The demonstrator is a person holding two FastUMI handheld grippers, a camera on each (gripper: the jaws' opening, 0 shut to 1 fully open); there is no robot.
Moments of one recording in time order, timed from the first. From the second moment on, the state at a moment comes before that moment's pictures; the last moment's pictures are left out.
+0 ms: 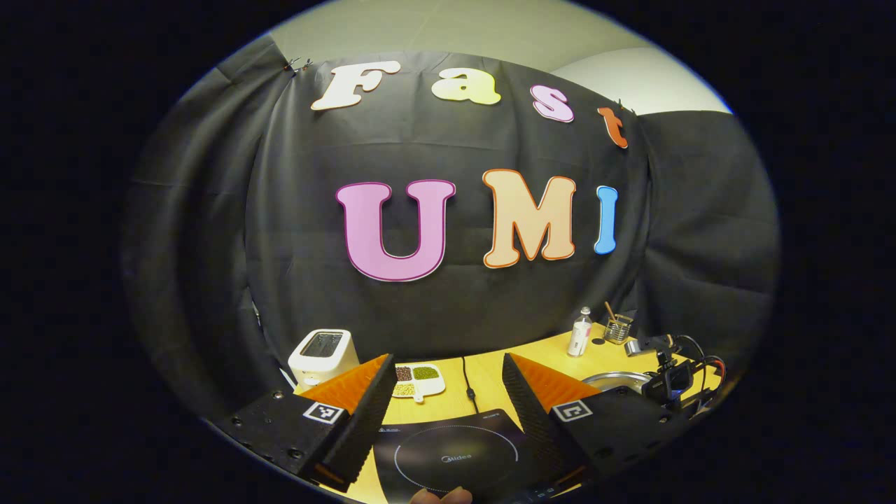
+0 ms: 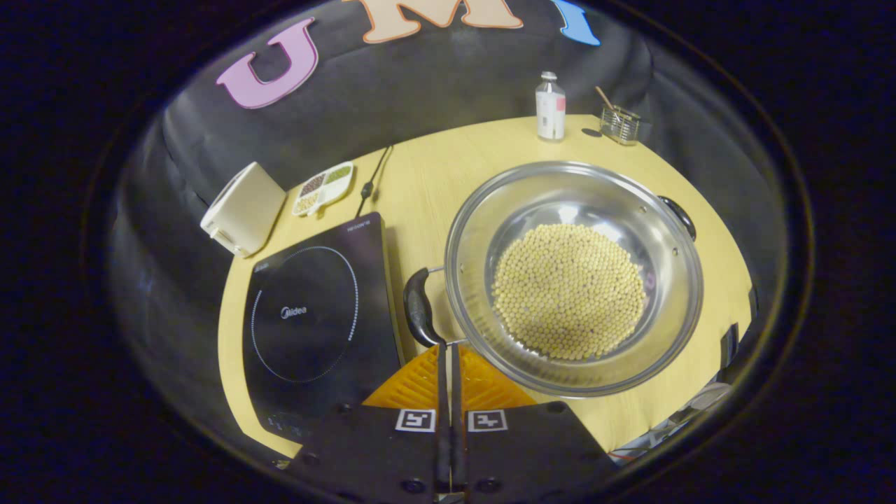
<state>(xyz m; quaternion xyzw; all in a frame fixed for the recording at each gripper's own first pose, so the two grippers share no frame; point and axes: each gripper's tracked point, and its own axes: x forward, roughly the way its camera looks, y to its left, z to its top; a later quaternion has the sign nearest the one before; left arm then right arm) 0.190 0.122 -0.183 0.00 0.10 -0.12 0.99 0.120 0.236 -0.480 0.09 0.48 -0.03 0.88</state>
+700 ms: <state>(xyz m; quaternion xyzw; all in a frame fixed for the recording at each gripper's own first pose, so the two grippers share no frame) 0.166 0.013 -0.247 0.00 0.23 -0.14 0.96 0.152 0.081 -0.426 0.04 0.40 -0.03 0.91</state>
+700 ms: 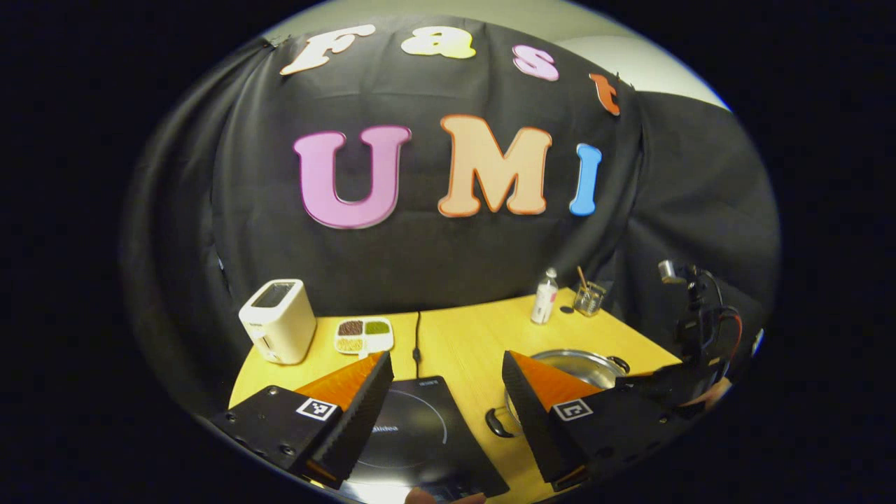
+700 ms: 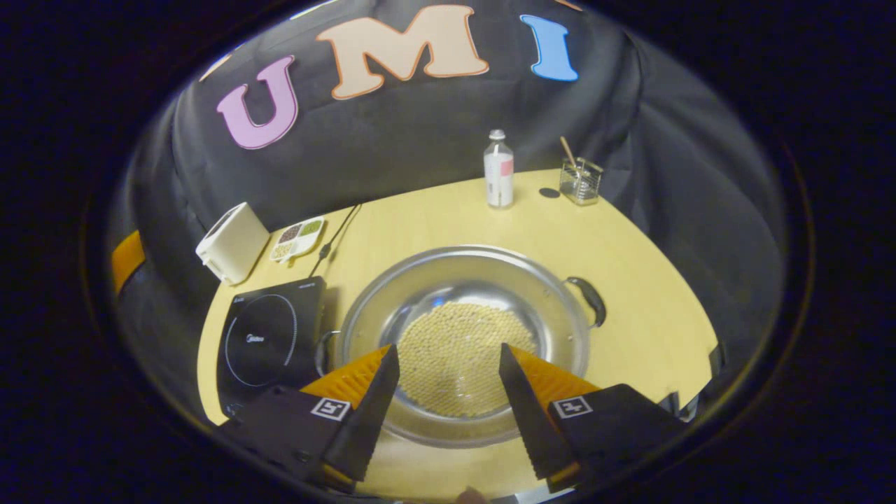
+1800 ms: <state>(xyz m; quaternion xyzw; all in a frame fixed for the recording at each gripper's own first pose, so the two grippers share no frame) 0.155 -0.064 -0.424 -0.03 0.45 -0.05 0.89 0.219 -0.050 -0.499 0.03 0.44 0.01 0.90</state>
